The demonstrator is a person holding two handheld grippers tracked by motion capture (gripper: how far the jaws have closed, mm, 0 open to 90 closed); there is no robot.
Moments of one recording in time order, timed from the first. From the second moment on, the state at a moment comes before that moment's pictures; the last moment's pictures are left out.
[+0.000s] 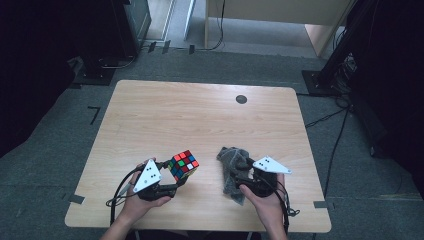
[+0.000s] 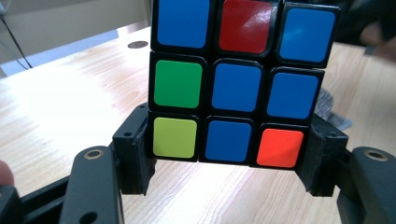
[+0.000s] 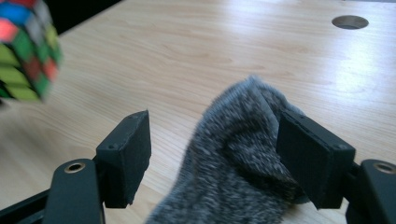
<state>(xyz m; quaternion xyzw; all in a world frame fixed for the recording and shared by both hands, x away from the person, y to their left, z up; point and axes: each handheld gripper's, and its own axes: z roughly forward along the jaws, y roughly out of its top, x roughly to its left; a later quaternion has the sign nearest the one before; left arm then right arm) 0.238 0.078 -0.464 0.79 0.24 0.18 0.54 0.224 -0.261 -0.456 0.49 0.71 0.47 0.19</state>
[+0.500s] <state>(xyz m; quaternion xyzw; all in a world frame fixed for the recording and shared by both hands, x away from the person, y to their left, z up) 0.236 0.074 -0.465 0.80 0.22 0.15 0.54 0.241 -0.249 -0.503 0.47 0.74 0.41 0.24</state>
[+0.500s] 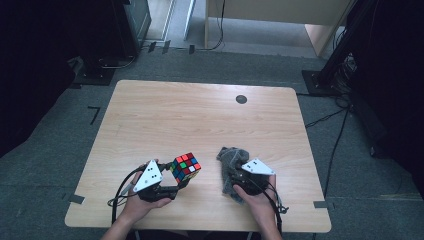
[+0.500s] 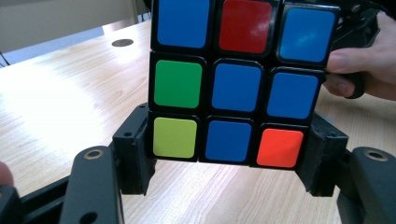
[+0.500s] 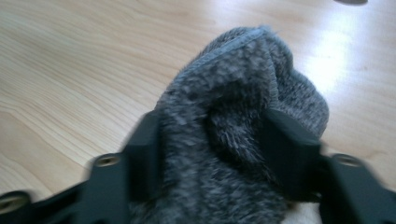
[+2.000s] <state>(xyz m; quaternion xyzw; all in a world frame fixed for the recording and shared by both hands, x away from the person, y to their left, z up) 0.215 0.050 -0.460 0.82 0.16 0.17 0.53 0.196 -0.218 -0.436 0.41 0.68 0.57 0.18</state>
